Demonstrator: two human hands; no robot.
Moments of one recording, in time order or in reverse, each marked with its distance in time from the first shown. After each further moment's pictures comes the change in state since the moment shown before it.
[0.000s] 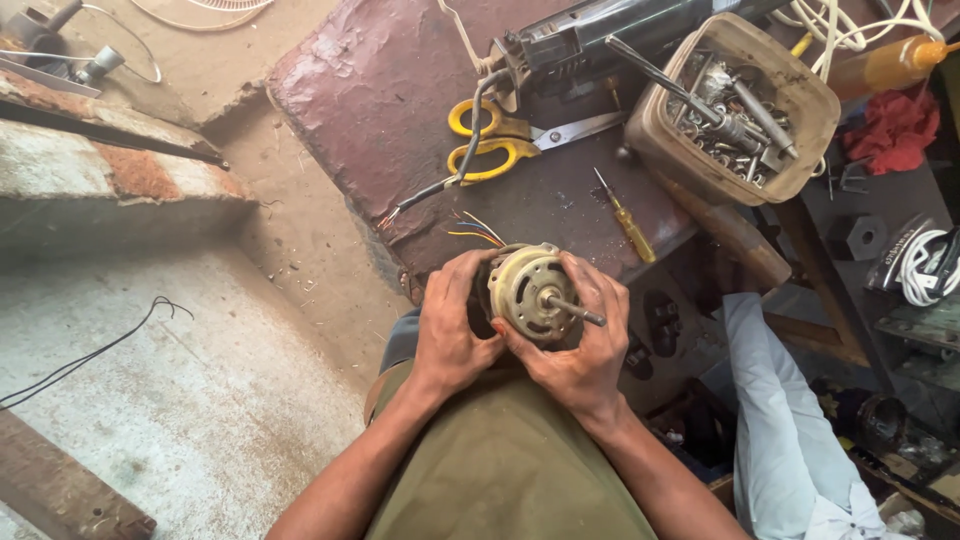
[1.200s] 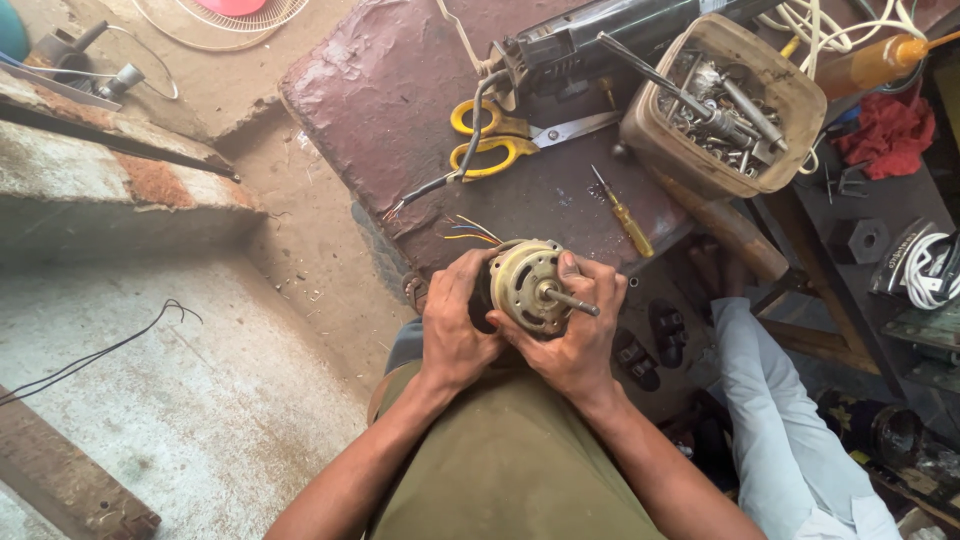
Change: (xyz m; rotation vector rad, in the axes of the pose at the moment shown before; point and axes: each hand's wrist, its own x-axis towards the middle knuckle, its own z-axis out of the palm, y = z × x) left_hand -0.009 0.006 0.007 0.043 0.105 0.028; right_hand -0.012 0.010 0.010 -0.035 0.025 -0.072
